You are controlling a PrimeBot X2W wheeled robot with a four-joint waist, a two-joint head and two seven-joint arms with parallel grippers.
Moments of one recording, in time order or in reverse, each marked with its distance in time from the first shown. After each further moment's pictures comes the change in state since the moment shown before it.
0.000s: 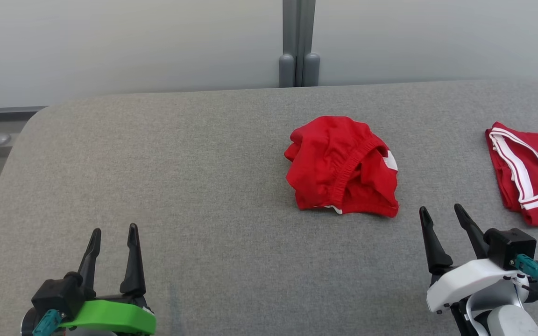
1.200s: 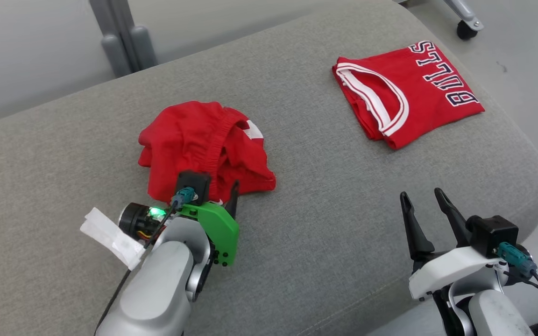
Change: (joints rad) left arm -0.524 -0.021 -0.514 0.451 -0.030 0.136 0.288; right arm -0.076 0.013 0.062 0.049 0.015 0.000 -0.052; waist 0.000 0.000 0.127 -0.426
